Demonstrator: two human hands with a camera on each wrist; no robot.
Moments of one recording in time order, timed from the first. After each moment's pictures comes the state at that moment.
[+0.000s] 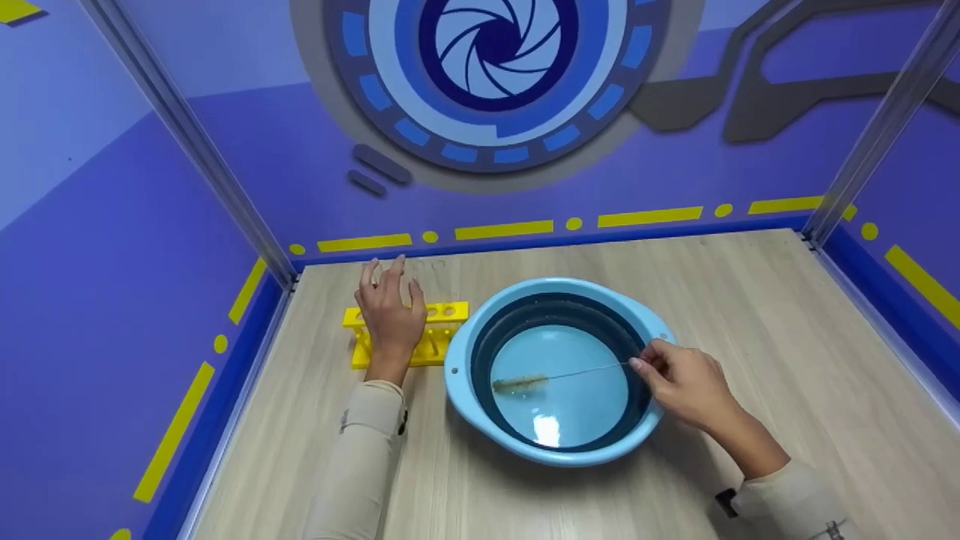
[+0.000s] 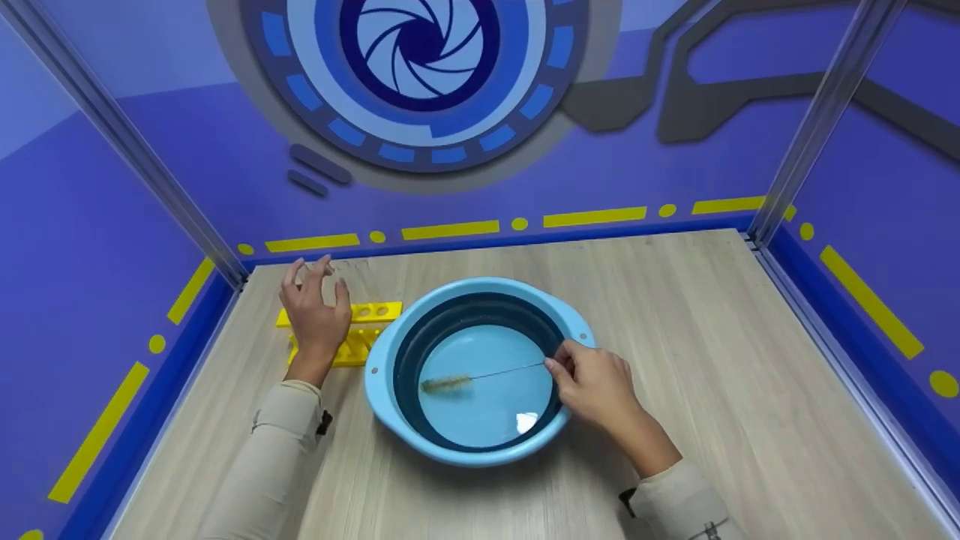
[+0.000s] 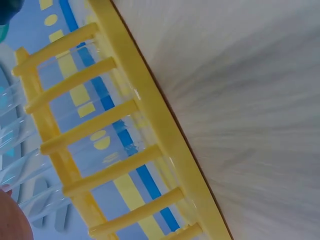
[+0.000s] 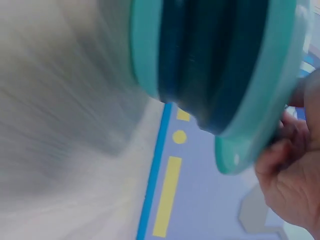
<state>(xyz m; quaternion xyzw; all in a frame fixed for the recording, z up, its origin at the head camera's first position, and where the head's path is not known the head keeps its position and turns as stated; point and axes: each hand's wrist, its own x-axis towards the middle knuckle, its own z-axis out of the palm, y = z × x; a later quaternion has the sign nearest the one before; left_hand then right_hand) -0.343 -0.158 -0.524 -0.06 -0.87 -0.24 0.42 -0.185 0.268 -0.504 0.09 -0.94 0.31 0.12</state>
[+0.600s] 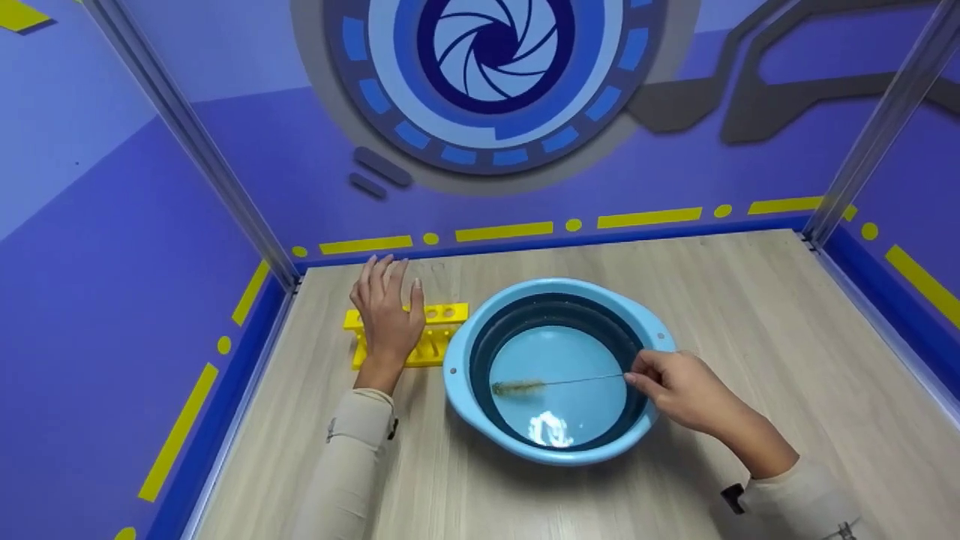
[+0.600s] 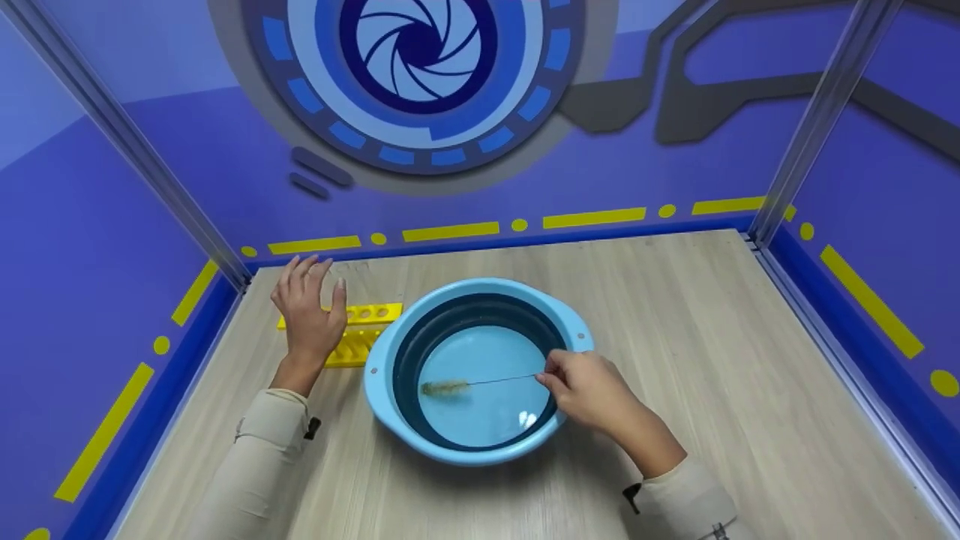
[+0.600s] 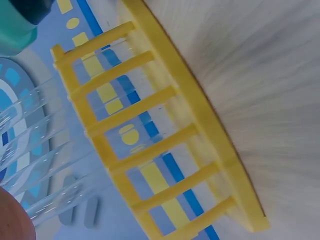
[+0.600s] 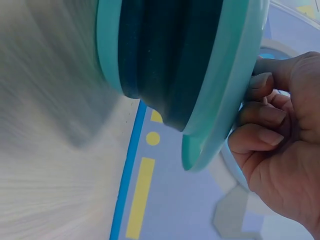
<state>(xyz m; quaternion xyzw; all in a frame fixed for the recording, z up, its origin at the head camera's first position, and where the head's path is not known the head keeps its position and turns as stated) -0.322 -0.160 -0.502 -0.11 -0.88 -0.24 0.41 -0.178 0.266 -0.481 0.14 -0.93 0.34 -0.03</state>
